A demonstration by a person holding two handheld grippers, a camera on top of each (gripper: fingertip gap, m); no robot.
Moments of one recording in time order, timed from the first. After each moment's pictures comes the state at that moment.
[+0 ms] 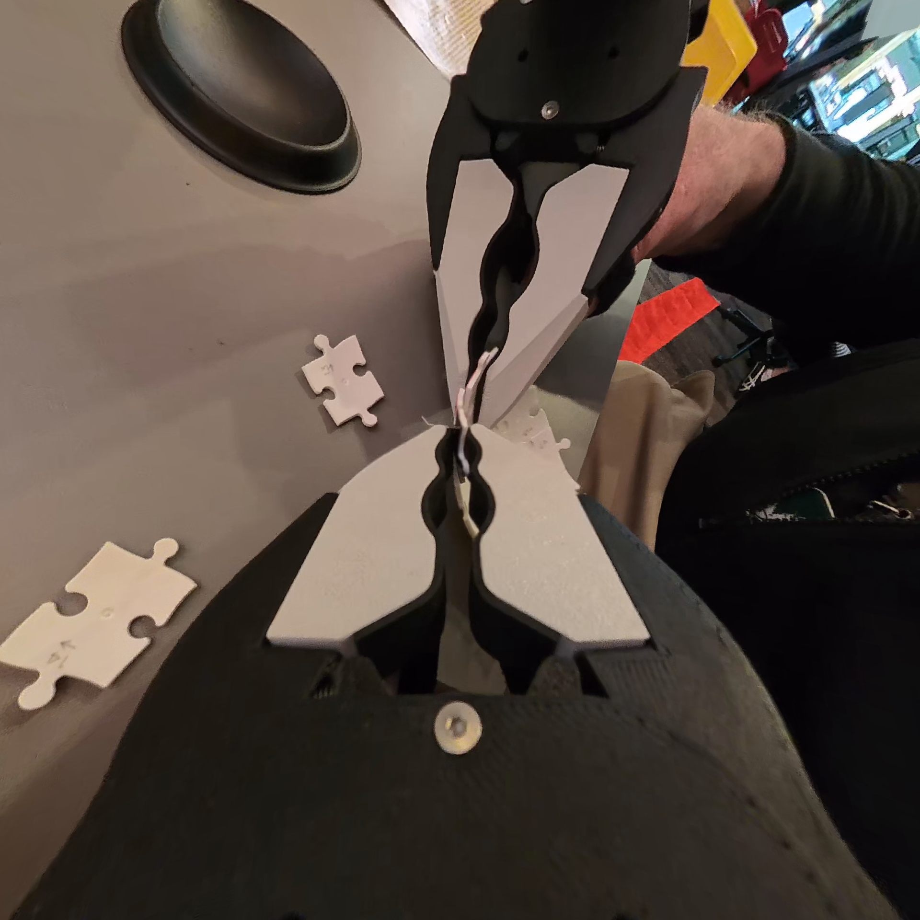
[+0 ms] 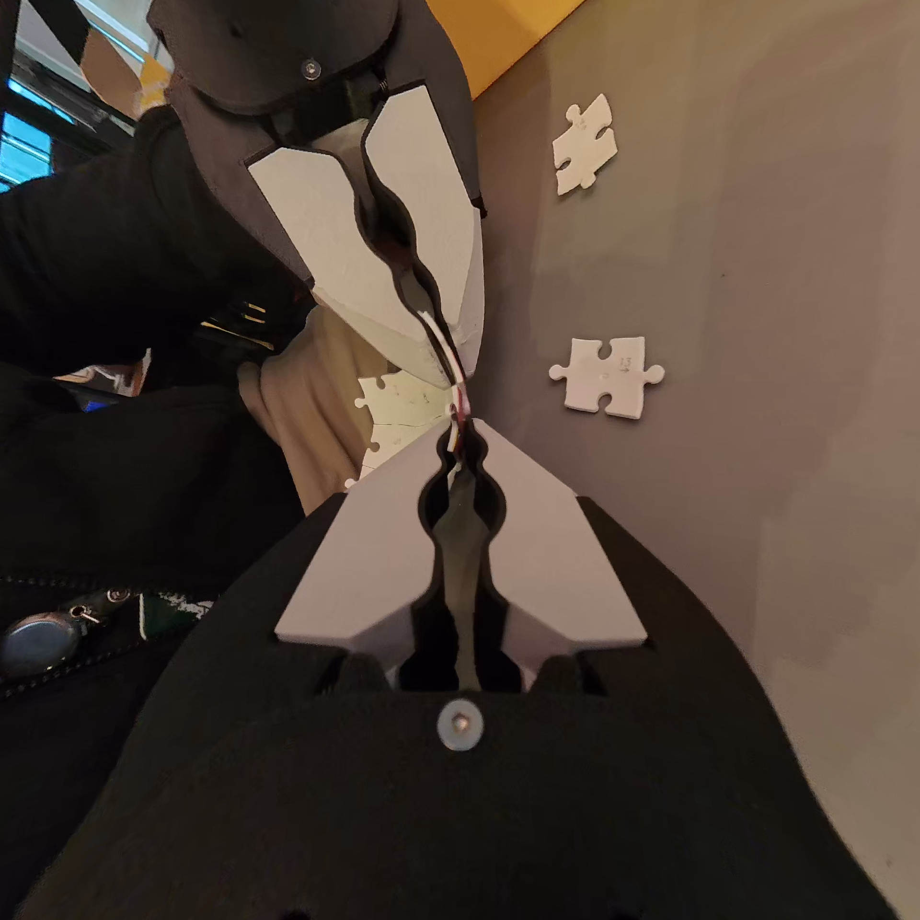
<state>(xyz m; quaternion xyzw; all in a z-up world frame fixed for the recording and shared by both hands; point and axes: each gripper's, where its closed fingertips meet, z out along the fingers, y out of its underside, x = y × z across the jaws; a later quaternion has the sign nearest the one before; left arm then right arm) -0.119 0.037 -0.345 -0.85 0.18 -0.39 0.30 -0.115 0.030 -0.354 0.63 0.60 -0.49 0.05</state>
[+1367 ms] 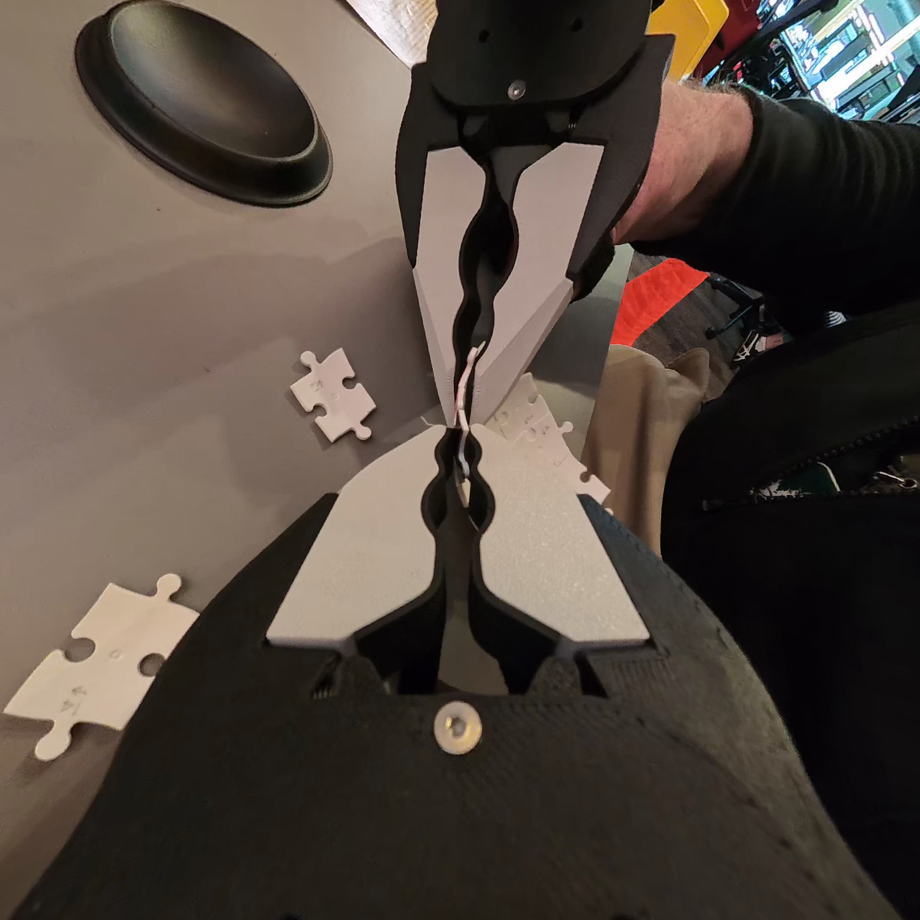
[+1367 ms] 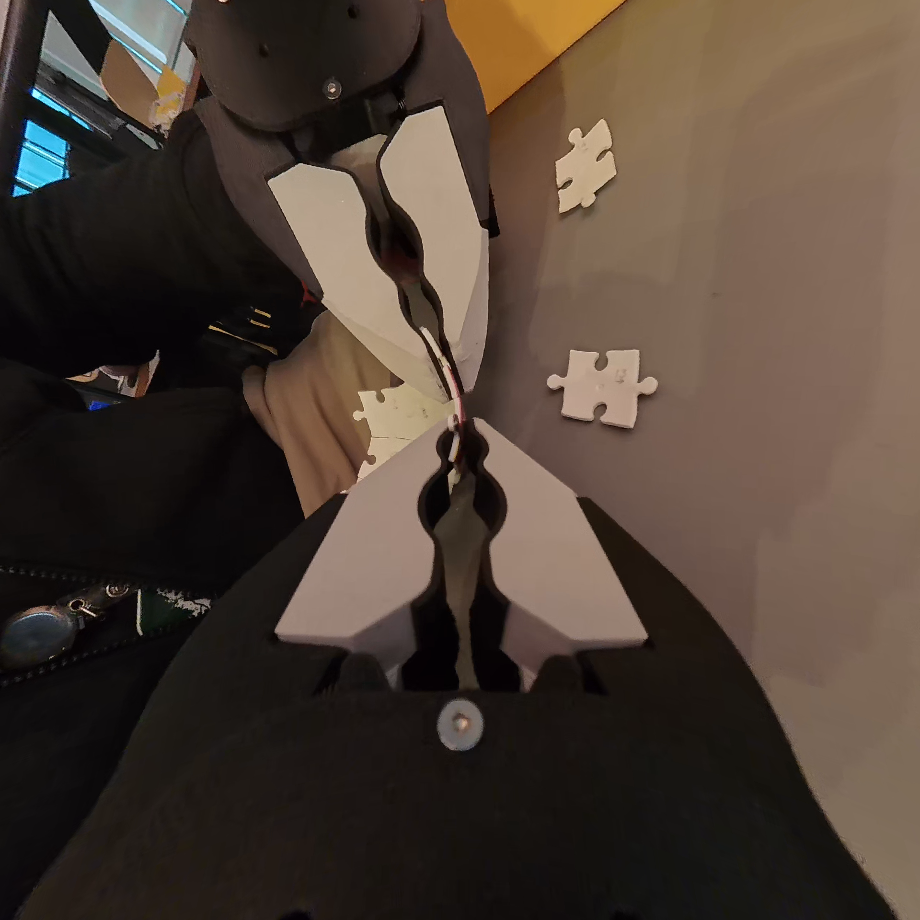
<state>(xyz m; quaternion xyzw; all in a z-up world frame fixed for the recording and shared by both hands) -0.116 0.038 -0.345 -0.84 0.22 -0.40 0.30 -0.117 0.033 -0.351 0.62 0.60 -0.51 0.04</state>
